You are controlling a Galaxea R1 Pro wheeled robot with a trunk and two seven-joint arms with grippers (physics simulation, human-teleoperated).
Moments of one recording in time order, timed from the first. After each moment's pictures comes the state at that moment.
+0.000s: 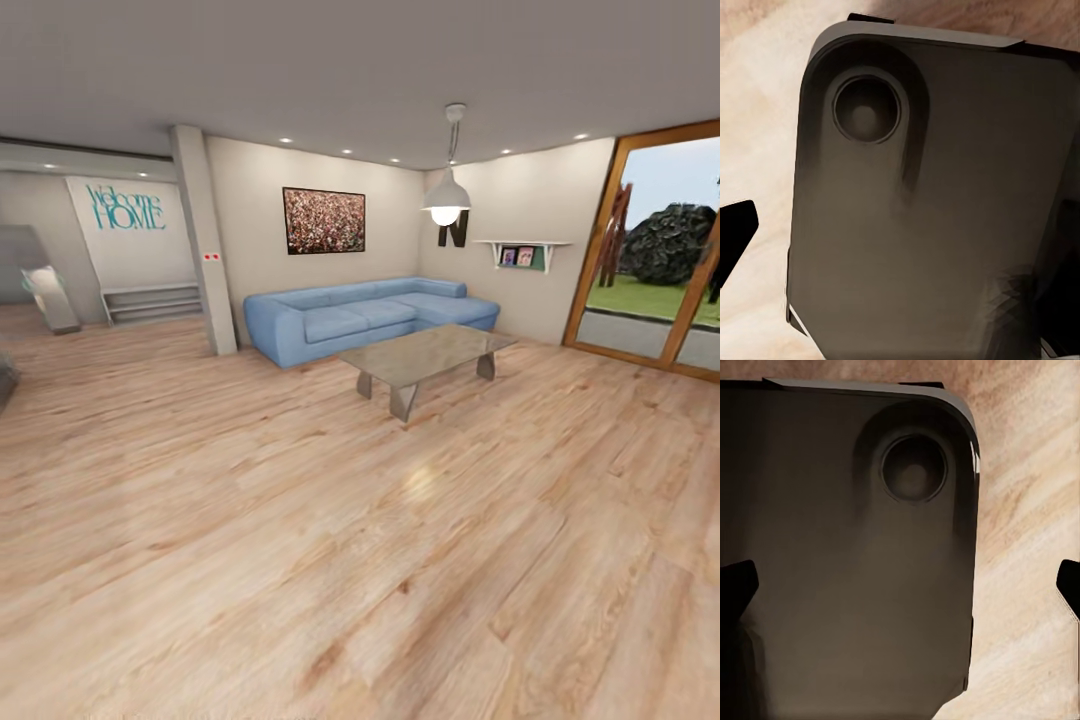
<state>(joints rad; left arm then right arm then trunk) 0.00 -0.02 0.03 -0.05 0.13 -0.03 -0.01 0.00 0.00 -0.01 0.00 0.00 -0.10 0.00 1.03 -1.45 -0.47</state>
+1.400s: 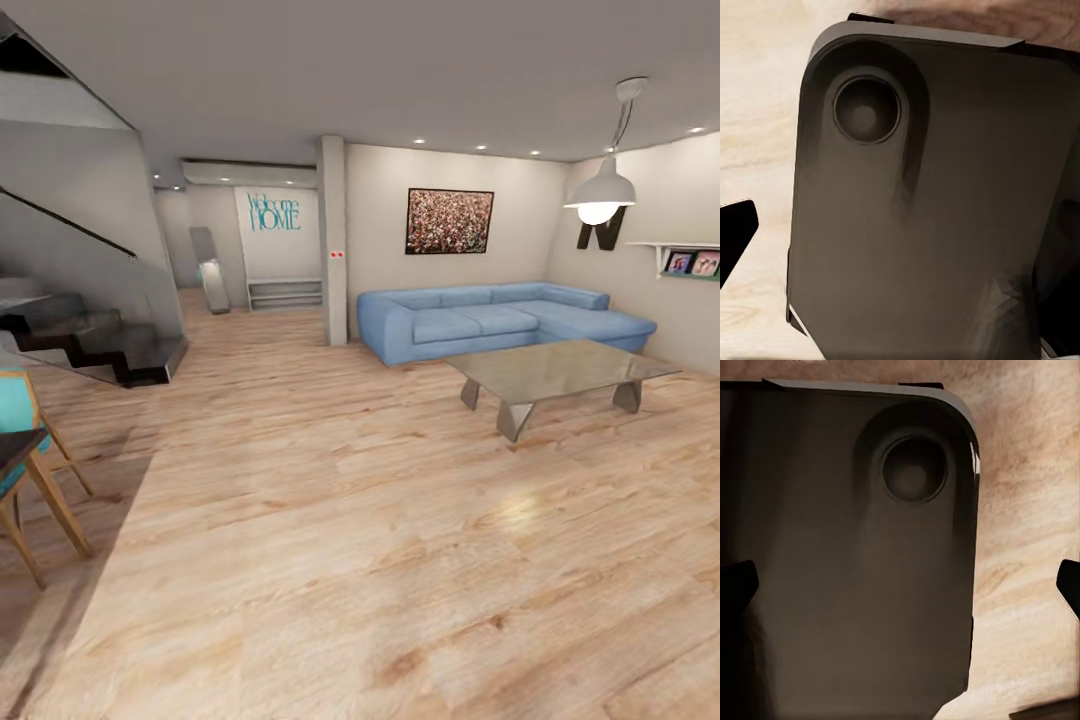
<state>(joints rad) 0.00 -0.02 0.03 -0.05 0.13 -0.03 -0.01 0.00 0.00 -0.01 0.00 0.00 -0.10 0.00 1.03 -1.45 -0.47</state>
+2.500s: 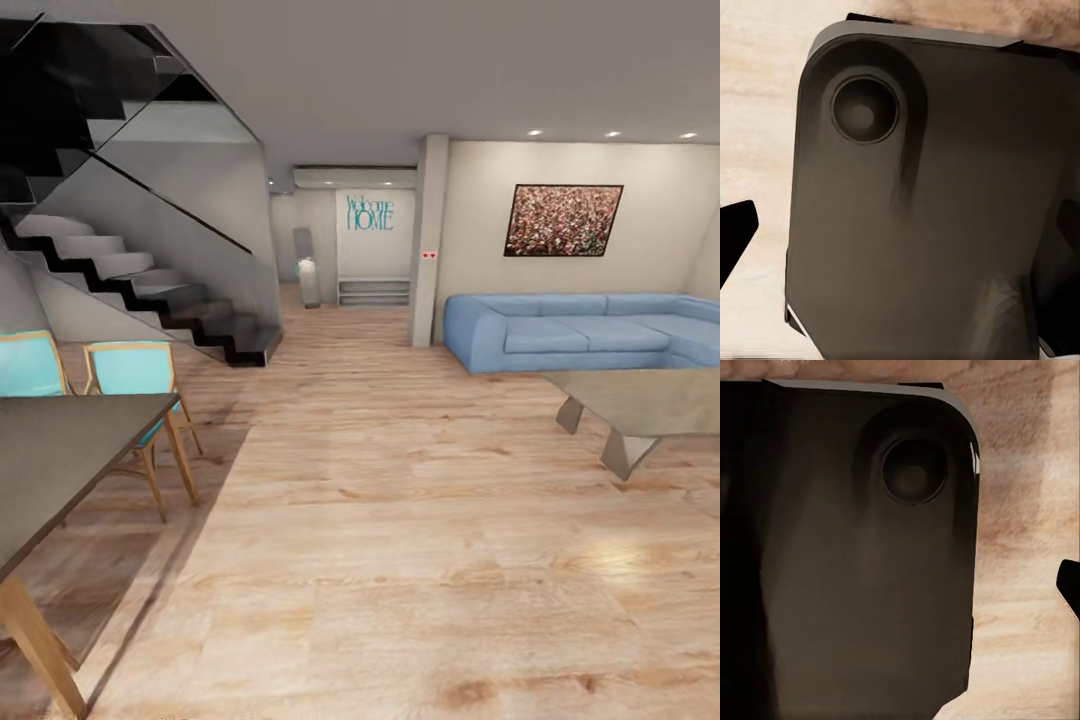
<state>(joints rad) 0.00 -0.02 0.03 -0.05 0.13 -0.03 -0.01 0.00 0.00 -0.01 0.00 0.00 -0.10 0.00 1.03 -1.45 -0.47</state>
